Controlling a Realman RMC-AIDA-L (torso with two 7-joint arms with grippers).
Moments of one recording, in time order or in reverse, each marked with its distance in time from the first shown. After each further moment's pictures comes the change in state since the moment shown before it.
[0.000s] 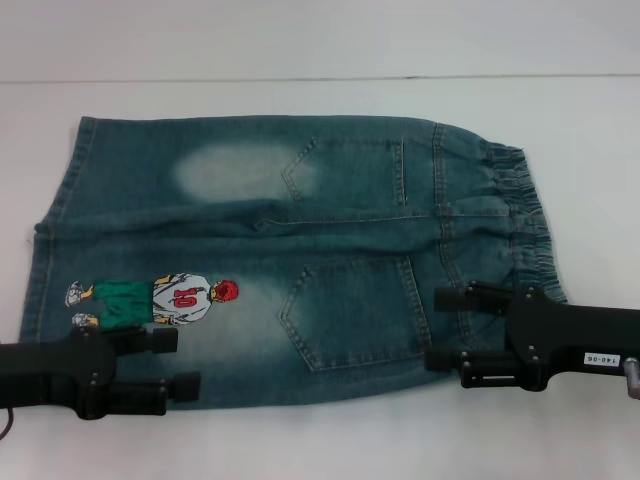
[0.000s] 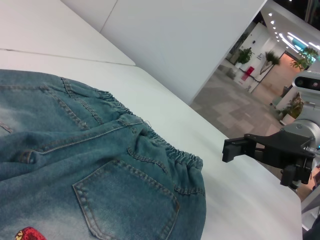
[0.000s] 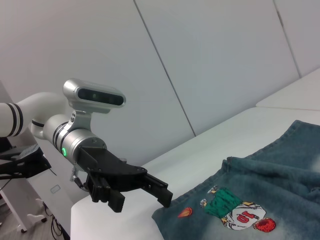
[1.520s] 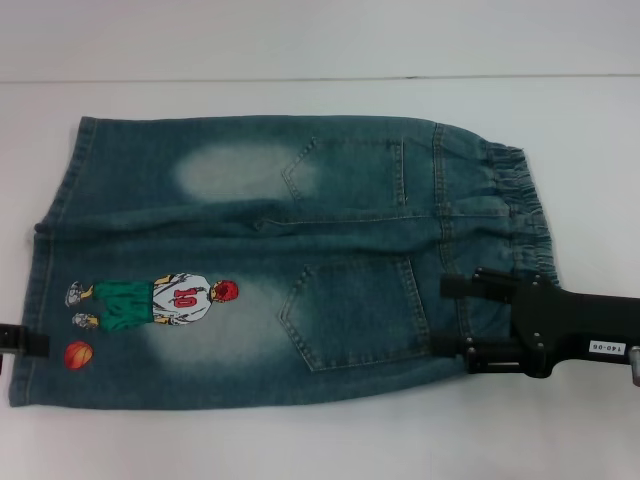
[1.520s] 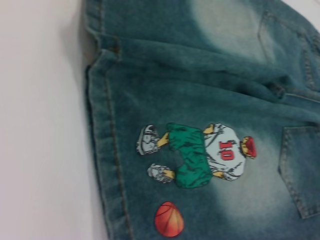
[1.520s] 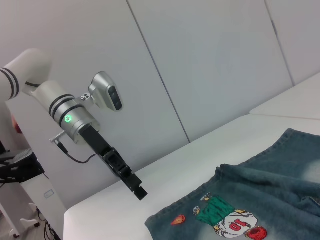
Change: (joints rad) left arm -0.109 0.122 -0.110 0.241 0.418 0.020 -0.785; right arm 0.005 -0.004 0.019 -0.008 0.005 -0.001 0.000
